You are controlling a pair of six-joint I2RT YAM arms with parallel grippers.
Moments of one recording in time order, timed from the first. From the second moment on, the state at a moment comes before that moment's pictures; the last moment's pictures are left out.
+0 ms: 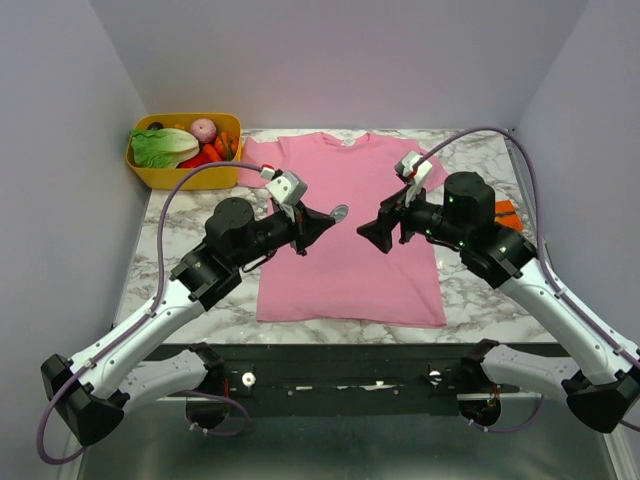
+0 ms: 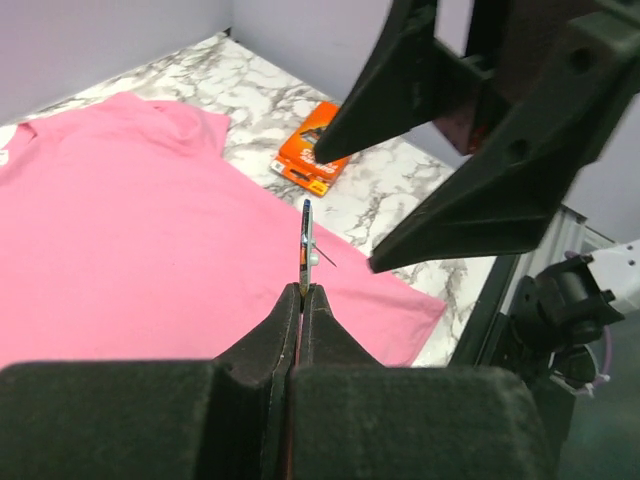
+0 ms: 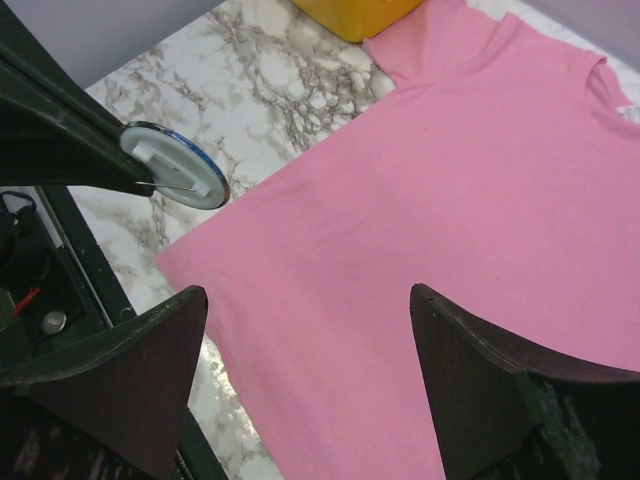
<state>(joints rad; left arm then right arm) -0.75 0.96 0.95 -0.03 0.29 -0.21 0.65 1.07 1.15 -0.38 -0.30 0.00</state>
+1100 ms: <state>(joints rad) -0.75 1.31 1.28 -0.41 -0.24 -0.24 0.63 1.17 1.13 -0.29 -0.15 0.09</state>
